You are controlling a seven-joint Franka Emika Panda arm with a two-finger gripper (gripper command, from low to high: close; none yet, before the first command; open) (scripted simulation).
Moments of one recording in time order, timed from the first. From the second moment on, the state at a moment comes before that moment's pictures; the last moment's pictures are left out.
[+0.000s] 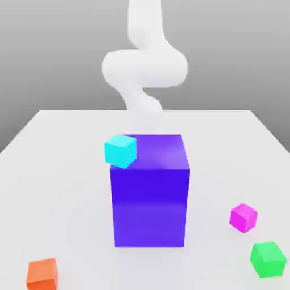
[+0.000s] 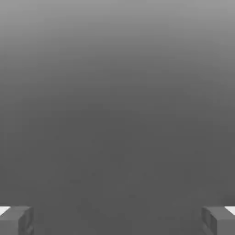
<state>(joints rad) 0.02 -0.71 0.04 -2.34 0.00 2.35 0.81</state>
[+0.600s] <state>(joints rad) 0.24 -0.05 0.34 -2.66 -0.07 2.74 0.91</state>
